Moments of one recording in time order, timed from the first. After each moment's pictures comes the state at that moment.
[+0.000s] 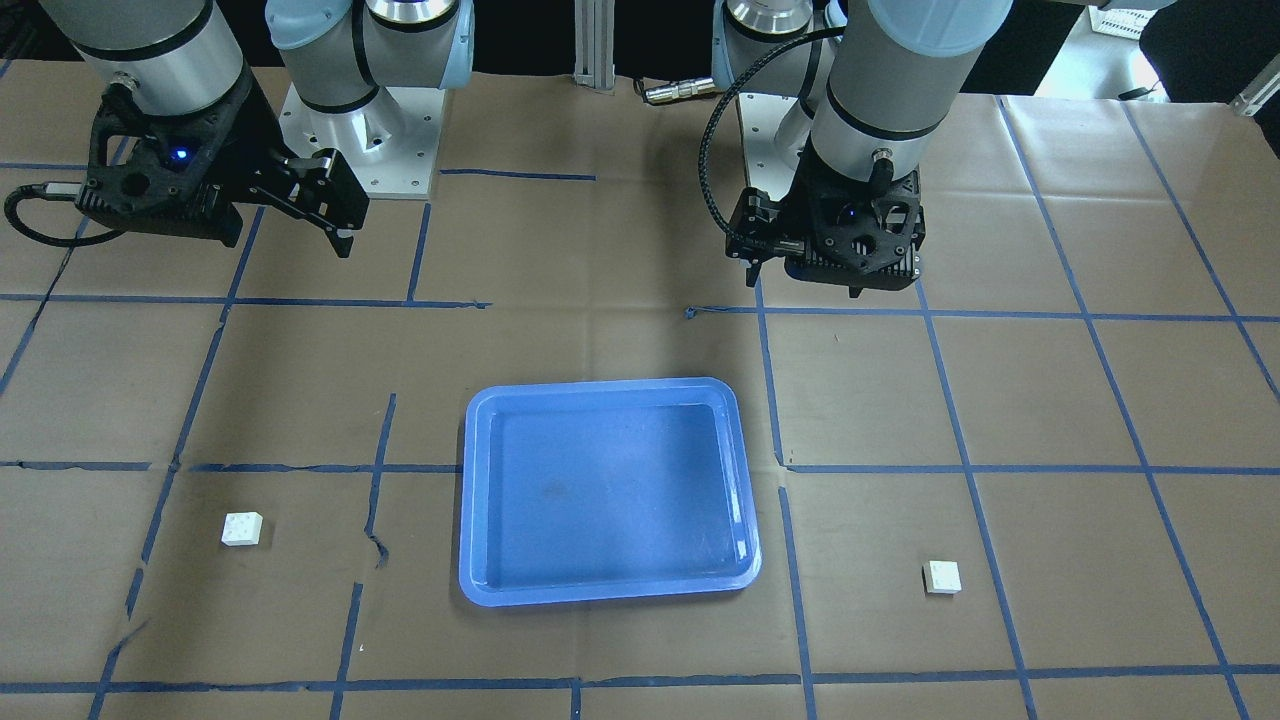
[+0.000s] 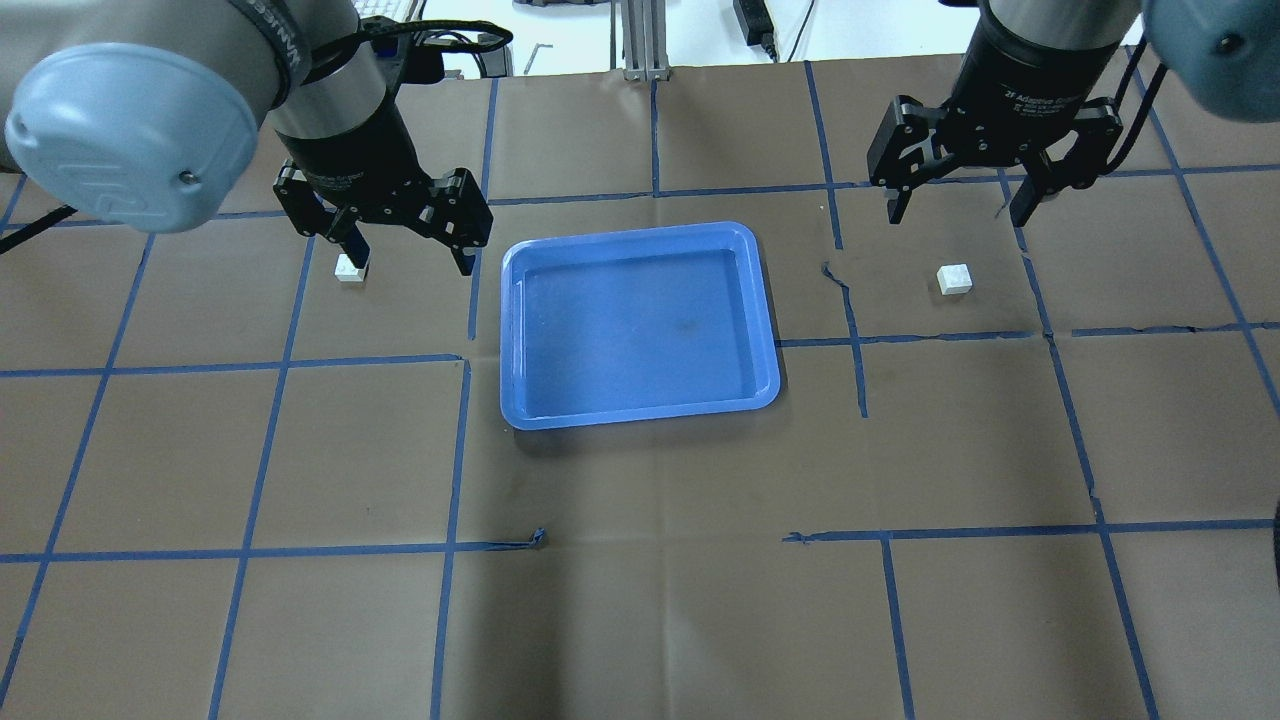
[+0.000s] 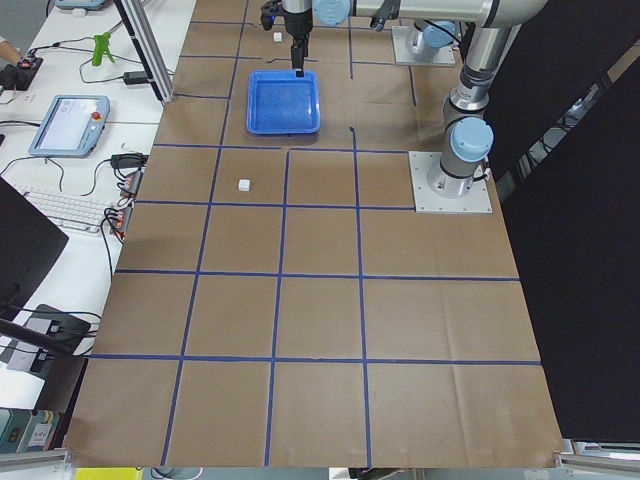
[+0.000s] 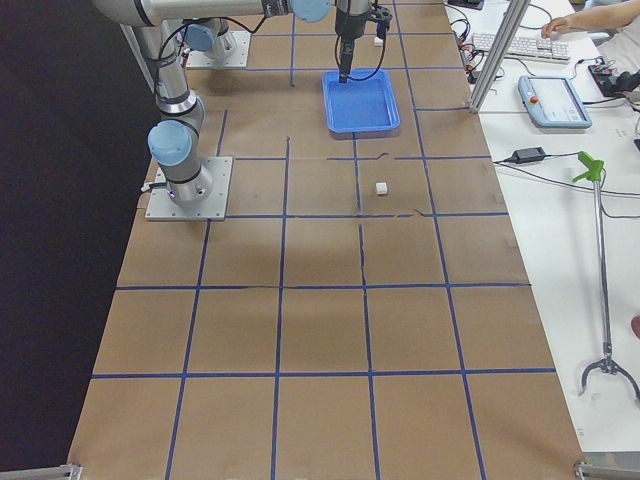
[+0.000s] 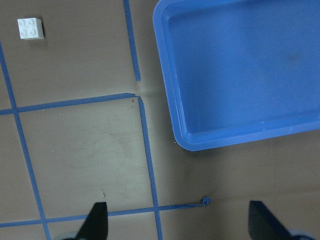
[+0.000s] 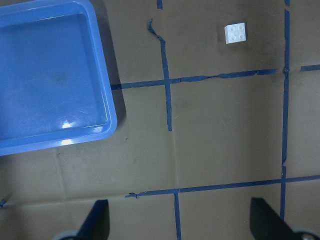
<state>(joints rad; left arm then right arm) -1.67 -1.66 -1.53 -1.58 1.59 0.02 1.58 -1.53 1.48 -1.46 -1.57 0.09</state>
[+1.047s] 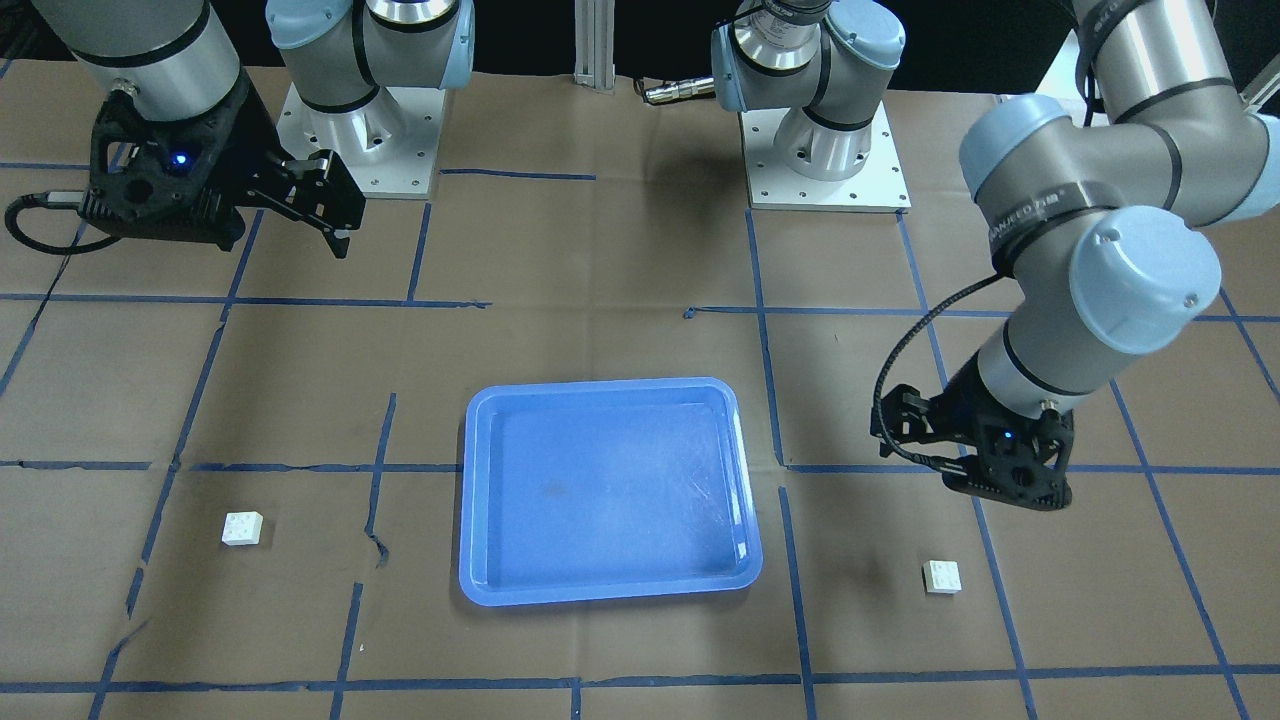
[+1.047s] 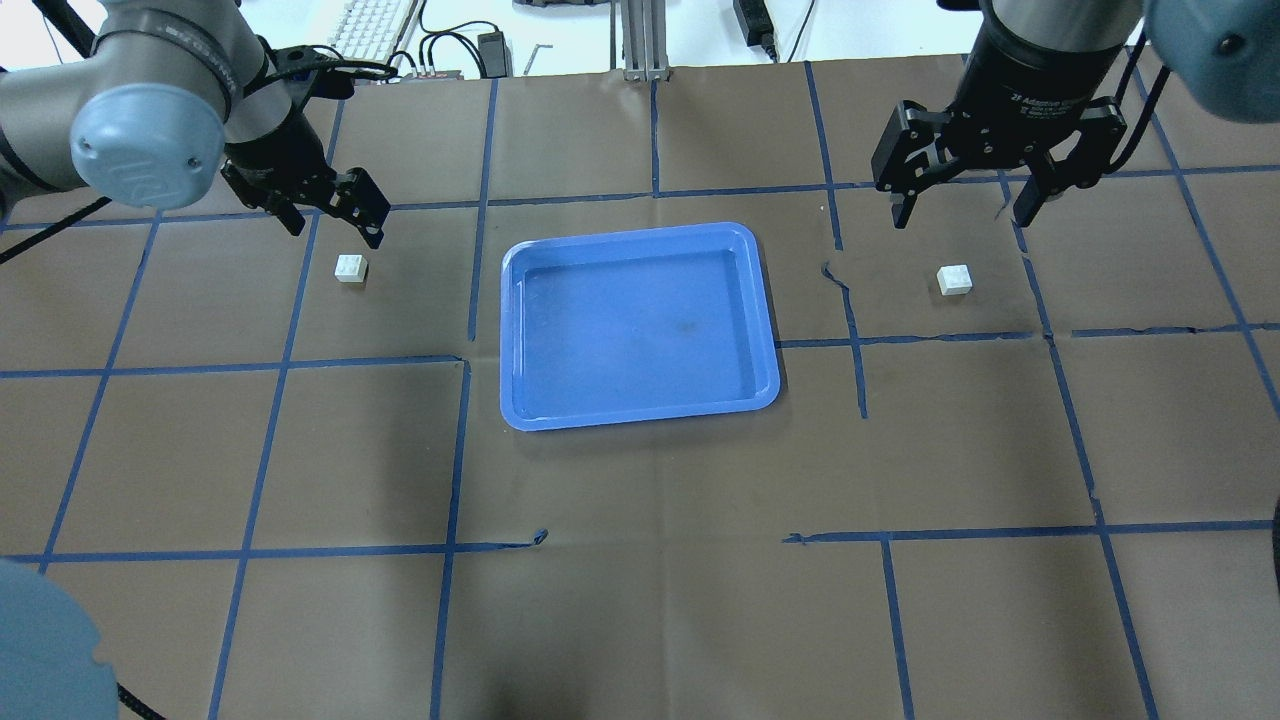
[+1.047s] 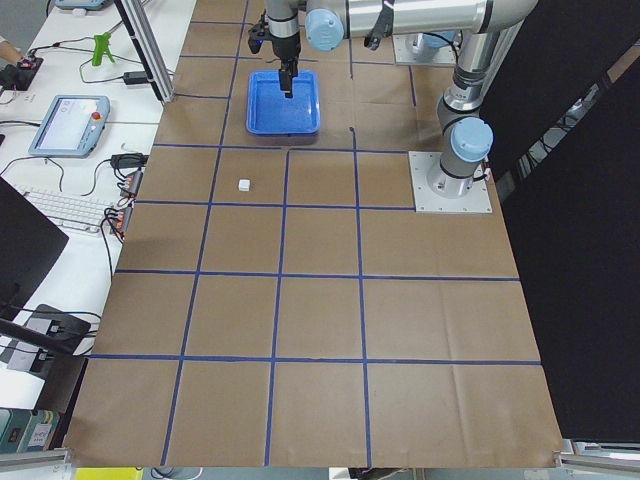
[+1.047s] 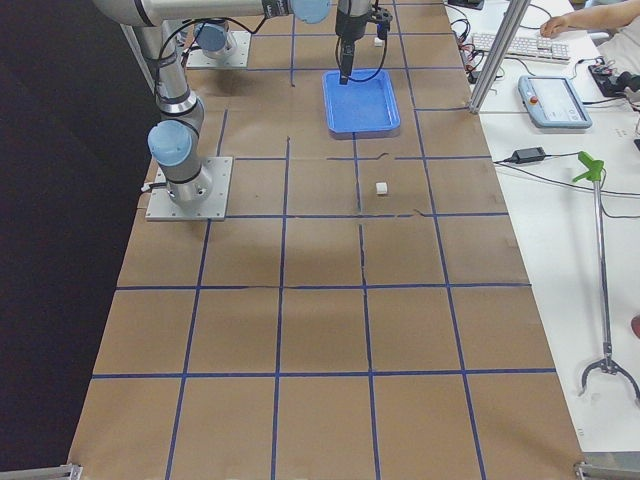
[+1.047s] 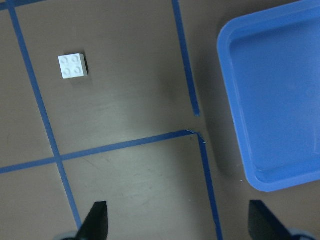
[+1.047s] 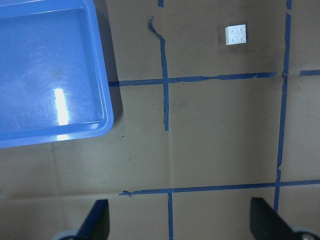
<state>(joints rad) -1.40 -1.95 -1.56 -1.20 1.58 0.42 1.57 -1.52 1.48 -1.45 -1.58 -0.04</state>
